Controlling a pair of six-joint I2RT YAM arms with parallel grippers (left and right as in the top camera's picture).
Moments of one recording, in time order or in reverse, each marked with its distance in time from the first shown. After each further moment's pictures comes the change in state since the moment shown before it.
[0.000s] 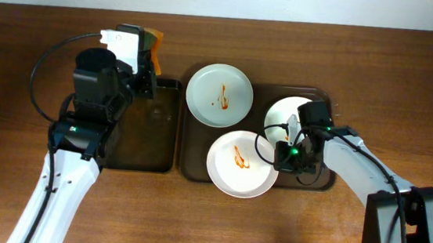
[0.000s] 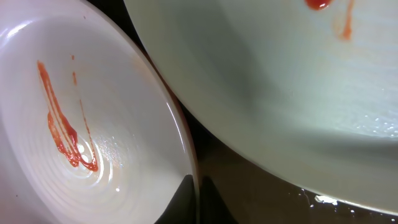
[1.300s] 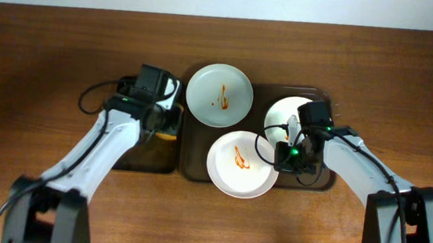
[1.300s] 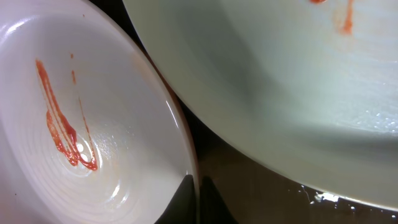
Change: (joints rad) left arm -0.109 0.378 0.047 -0.436 -0.001 -0.009; right arm 0.000 0.000 0.000 -0.008 0.000 0.000
